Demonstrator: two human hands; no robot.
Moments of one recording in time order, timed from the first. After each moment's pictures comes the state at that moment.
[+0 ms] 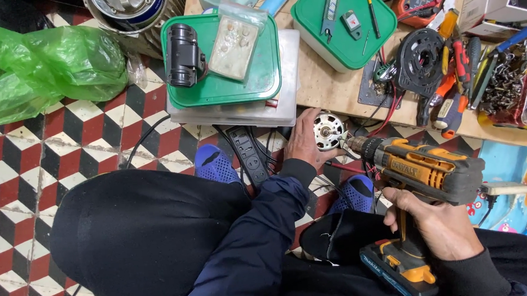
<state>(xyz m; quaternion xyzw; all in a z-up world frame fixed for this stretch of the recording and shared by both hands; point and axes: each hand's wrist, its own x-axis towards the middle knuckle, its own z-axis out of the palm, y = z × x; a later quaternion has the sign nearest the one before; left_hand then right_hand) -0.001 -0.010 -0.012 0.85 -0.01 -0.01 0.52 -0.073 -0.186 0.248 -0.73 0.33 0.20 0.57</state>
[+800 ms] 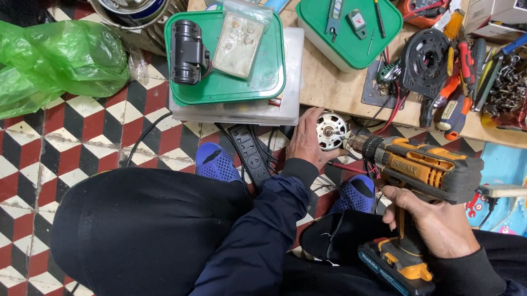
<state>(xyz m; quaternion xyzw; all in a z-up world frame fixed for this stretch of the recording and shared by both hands) 0.000 -0.009 -0.010 0.85 -0.01 -0.01 0.52 -0.067 -0.177 0.247 -0.74 0.29 0.18 0.58</state>
